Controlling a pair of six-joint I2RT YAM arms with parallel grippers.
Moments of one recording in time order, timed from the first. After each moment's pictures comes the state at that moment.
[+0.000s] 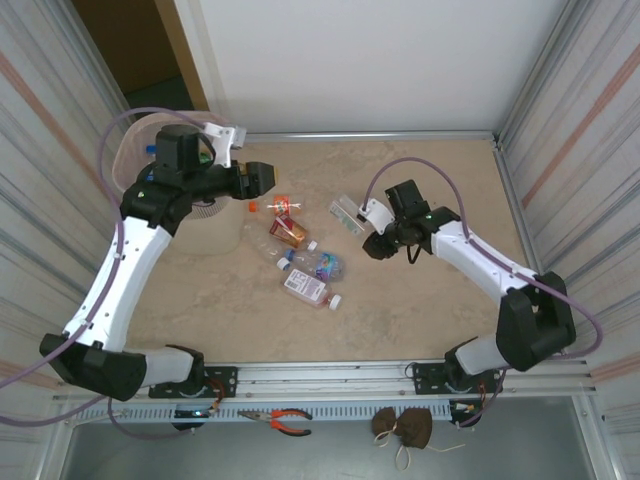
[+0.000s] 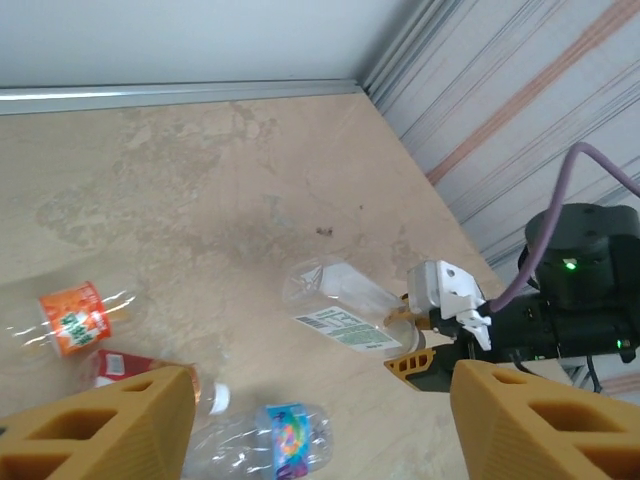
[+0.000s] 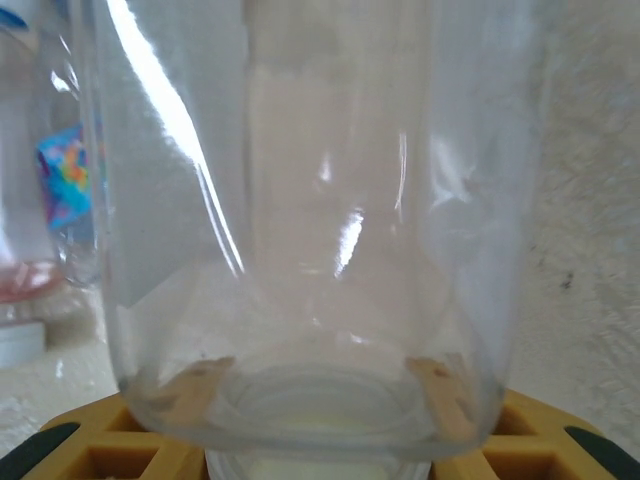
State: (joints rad) left arm -0.32 1.28 1.48 -0.69 0.50 -0.27; right arm 0.46 1.40 1.03 -0.61 -0.18 -0.35
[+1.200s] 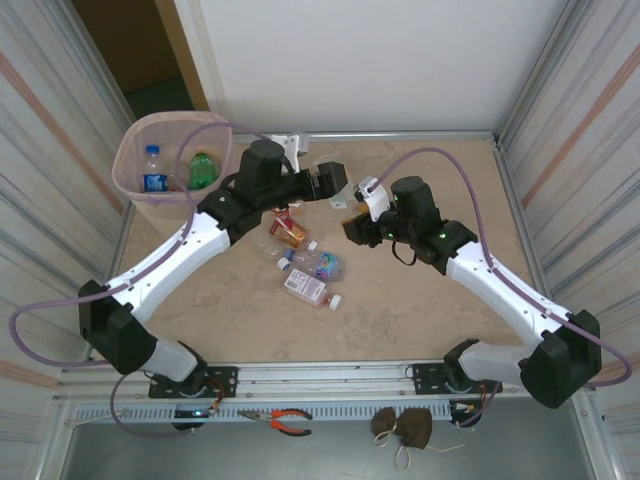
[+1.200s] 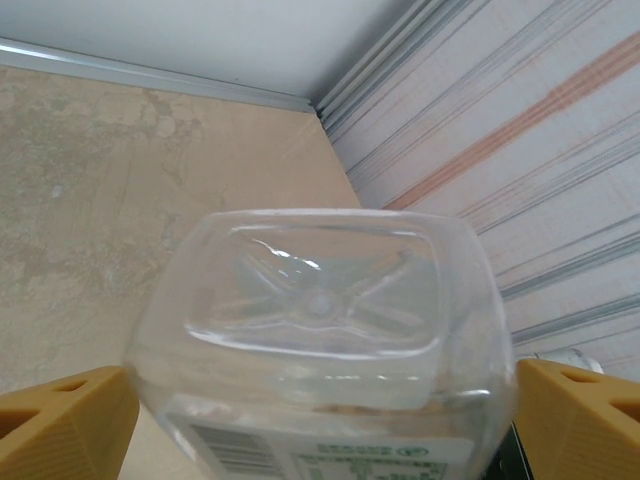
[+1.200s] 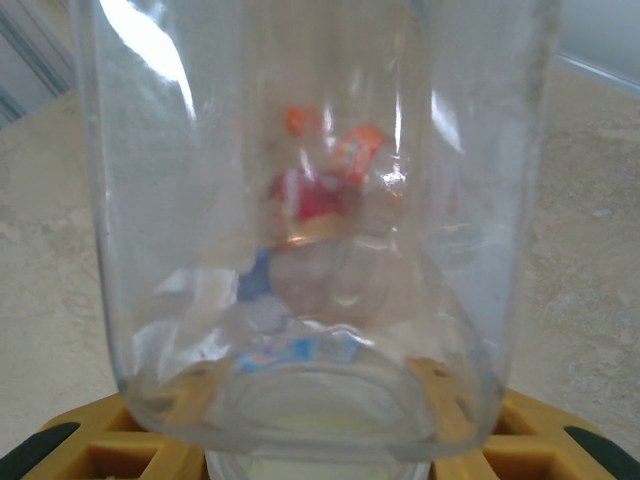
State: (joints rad) left arm -0.68 1.46 1.39 -0.28 0.20 -0.66; right arm 0.58 1.21 1.01 -0.35 -0.27 -0.03
